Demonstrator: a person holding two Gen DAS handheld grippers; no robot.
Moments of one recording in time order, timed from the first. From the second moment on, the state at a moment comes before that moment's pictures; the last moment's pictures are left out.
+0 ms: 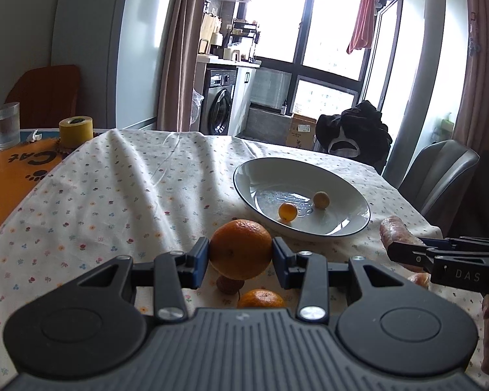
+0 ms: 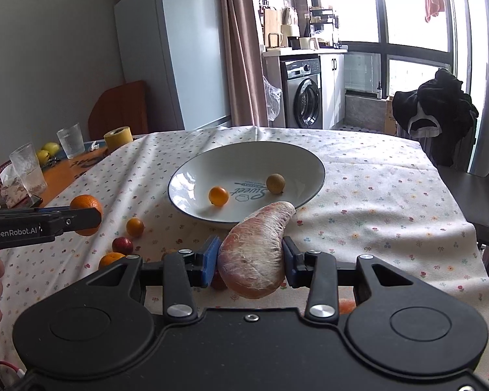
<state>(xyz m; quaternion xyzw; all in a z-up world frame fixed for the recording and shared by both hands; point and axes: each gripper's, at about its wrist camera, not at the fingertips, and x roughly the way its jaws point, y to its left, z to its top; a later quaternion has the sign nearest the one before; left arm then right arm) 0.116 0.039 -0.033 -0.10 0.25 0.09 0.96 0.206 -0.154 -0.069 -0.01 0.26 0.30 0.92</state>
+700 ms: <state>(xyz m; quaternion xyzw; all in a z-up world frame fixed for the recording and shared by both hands) 0.172 0.031 -0.024 -0.08 0.25 0.07 0.96 0.245 -0.143 -0.061 0.01 0.25 0.31 0.92</state>
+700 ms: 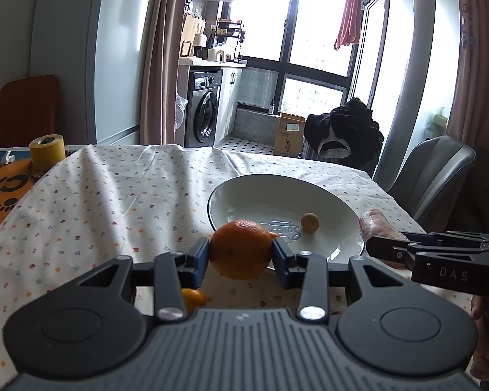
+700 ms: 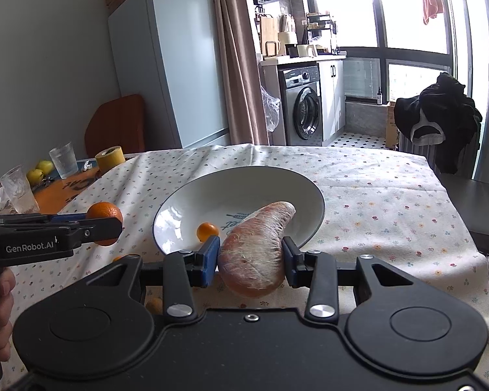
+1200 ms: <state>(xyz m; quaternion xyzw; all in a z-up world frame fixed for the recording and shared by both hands) 0.208 0.029 -0.032 -0.09 0.27 0.05 0.96 0.271 -0.132 -0.066 0.01 0.26 0.31 0.91</state>
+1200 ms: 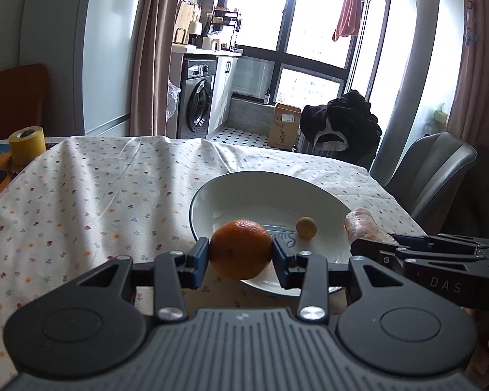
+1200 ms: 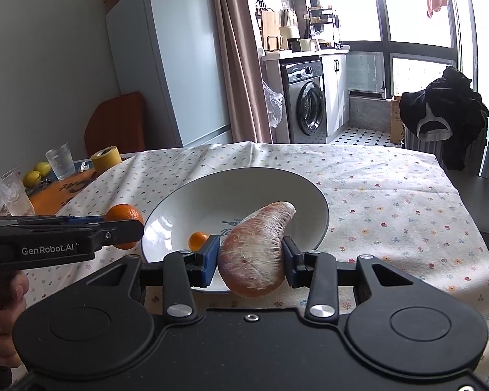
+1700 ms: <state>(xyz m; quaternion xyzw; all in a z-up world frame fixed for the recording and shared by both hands) 0.229 0.034 -0.048 -0.11 0.28 0.04 0.95 0.287 -0.121 -0.080 0.02 0.28 0.31 0.91</state>
